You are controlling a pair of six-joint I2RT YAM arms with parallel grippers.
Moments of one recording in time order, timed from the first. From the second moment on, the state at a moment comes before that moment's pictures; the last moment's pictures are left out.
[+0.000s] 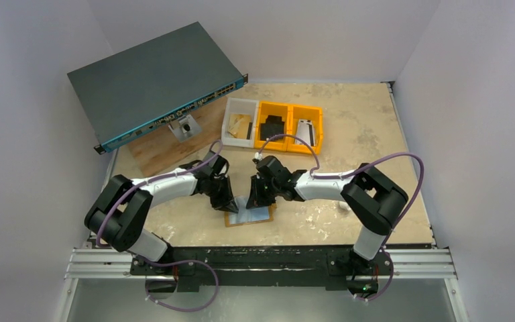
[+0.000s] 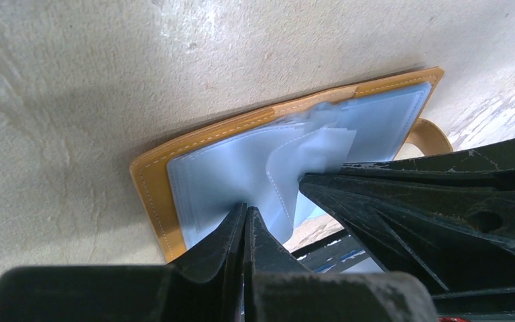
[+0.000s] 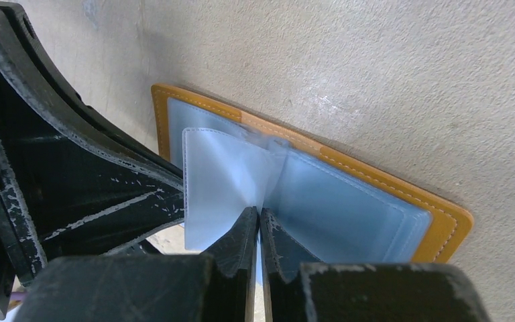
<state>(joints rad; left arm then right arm) -0.56 1.51 0.70 -0.40 0.36 -0.83 0.89 1.74 0.88 -0.03 -0.23 0.80</state>
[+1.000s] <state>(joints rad) -0.68 1.58 0.85 -0.33 0.42 -0.84 0.83 1.44 0.94 -0.27 -0.04 0.79</state>
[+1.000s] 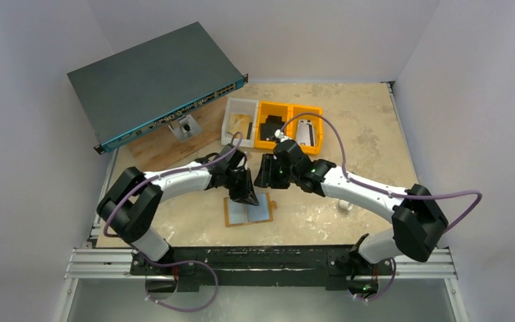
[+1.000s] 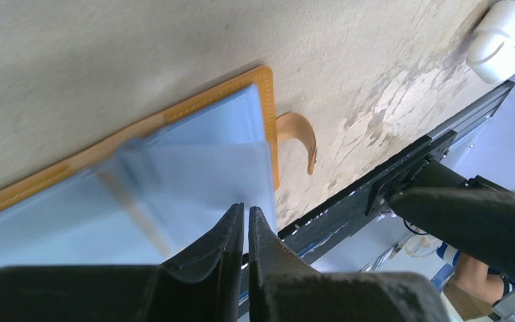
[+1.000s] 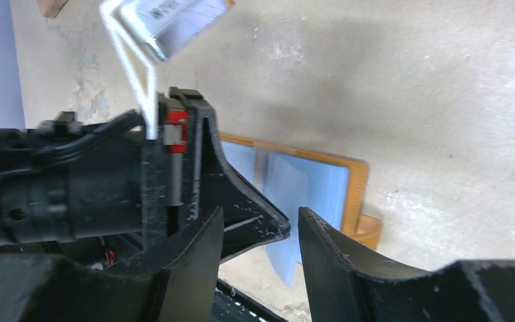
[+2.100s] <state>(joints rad) -0.29 1.19 0.65 -0.59 0.32 -0.80 1.09 1.84 1.25 -0.43 0.12 0.71</state>
